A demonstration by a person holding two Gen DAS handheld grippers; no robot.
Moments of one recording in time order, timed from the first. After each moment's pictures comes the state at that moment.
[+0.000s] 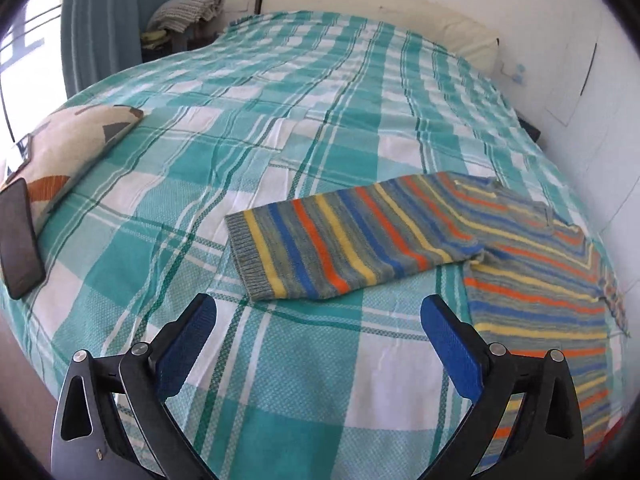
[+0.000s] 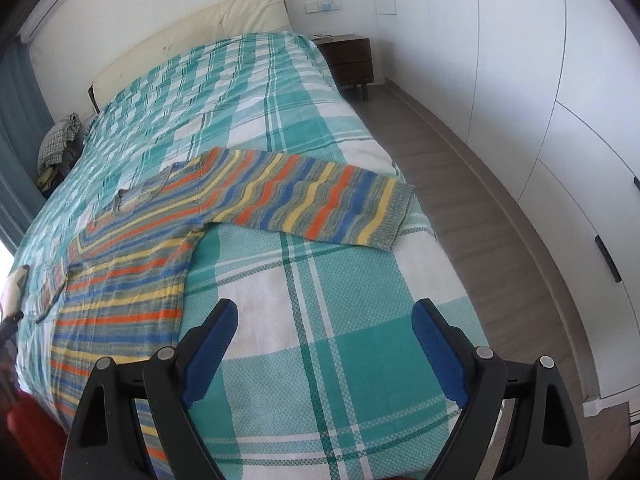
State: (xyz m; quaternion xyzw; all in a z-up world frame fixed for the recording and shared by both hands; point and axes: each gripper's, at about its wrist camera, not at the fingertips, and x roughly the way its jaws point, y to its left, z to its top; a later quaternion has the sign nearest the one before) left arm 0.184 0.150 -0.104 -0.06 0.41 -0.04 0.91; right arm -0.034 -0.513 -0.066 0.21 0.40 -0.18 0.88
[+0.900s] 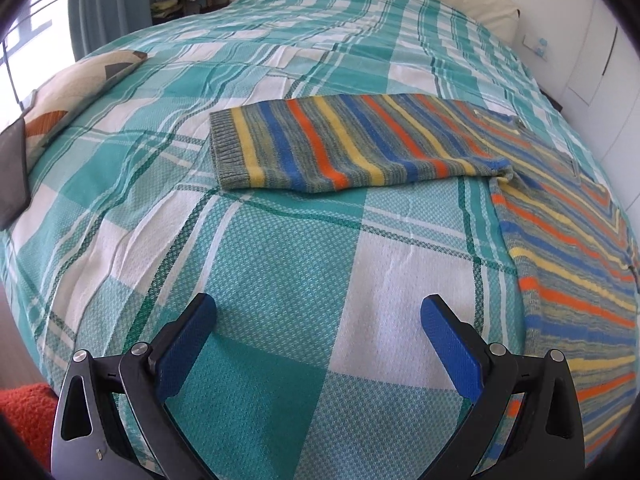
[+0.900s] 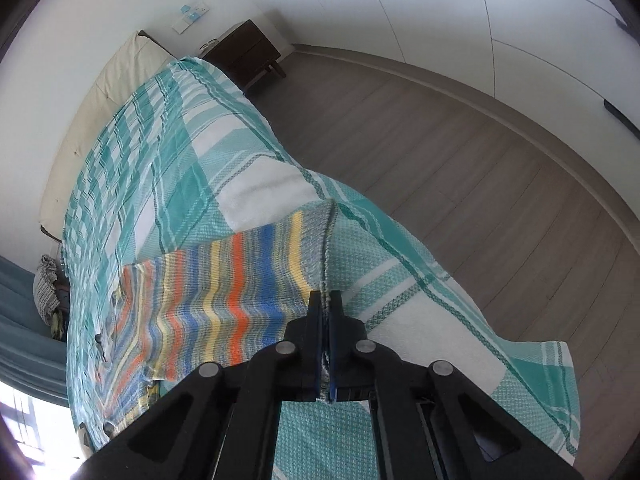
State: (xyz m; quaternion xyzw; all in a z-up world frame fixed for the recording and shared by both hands) left arm 0.163 0.127 -0.173 -0.05 0.47 -0.01 0.88; right arm 0.048 -0.633 -0.137 0.39 0.39 -0.25 0.79
